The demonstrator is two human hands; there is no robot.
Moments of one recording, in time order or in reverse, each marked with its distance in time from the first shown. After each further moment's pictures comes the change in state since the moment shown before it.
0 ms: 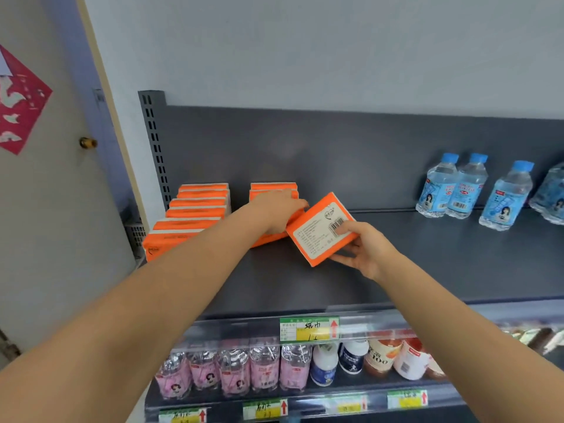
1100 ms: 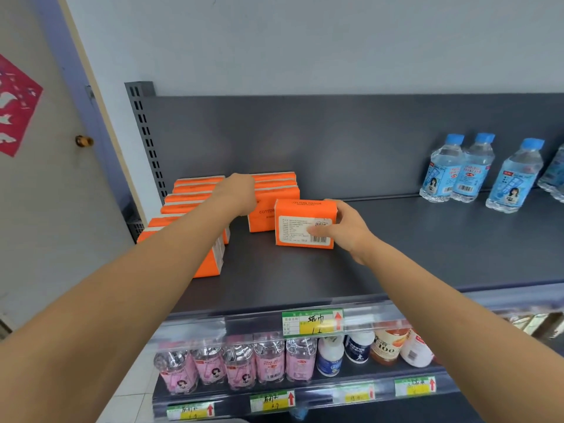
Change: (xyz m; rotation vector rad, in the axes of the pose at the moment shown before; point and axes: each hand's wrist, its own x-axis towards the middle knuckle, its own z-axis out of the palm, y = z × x) left_hand -0.021 -0.035 -0.007 -0.145 -0.034 -0.556; right_hand 0.015 0.009 0.027 -0.541 -0.044 -0.284
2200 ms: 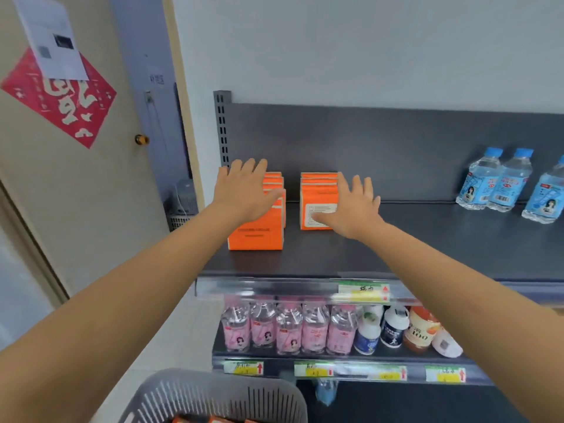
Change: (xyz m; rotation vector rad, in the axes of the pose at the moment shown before) left_hand -0.114 -0.091 -0.025 0.068 0.321 0.034; right_hand -0.065 -0.084 0.081 -0.936 0.084 -0.140
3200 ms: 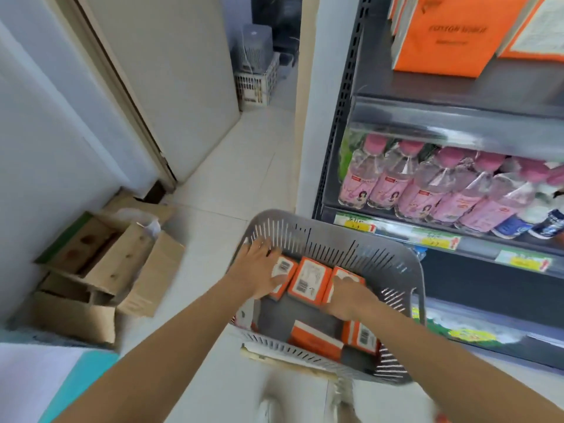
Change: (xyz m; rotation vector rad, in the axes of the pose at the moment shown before) left_hand -0.374 -0.146 0.244 -0.105 -0.825 0.004; right_hand -0.257 -0.066 0.348 -0.183 -1.010 -0.076
